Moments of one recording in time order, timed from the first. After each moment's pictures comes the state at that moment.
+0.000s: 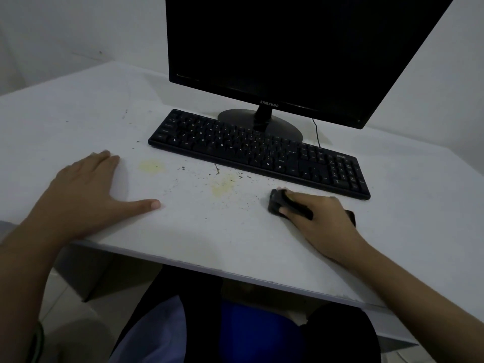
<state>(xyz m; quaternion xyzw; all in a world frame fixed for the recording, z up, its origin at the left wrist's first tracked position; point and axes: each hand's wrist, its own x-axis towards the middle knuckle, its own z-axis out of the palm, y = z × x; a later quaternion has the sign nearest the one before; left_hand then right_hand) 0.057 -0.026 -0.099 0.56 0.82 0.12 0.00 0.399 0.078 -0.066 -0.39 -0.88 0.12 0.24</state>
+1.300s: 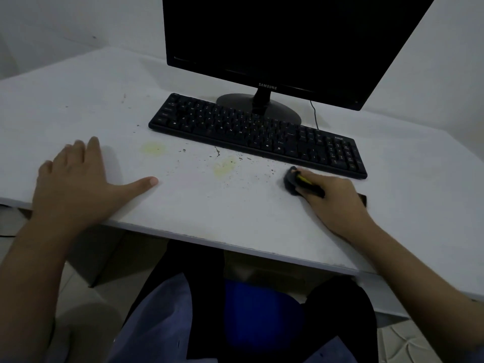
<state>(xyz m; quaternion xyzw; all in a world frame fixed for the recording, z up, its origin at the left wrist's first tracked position) 0.060 -0.037 -0.115 0.48 0.86 0.15 -0.06 0.414 0.076 -0.067 -0.47 -0.85 0.07 0.21</state>
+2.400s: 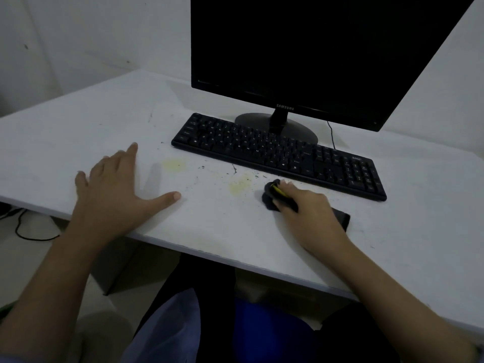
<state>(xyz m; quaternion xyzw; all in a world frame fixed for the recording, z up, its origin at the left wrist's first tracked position) 0.086 -0.044 -0.091 0.49 0.84 0.21 0.00 0.353 0.057 -0.058 -0.46 -0.86 0.14 0.19</state>
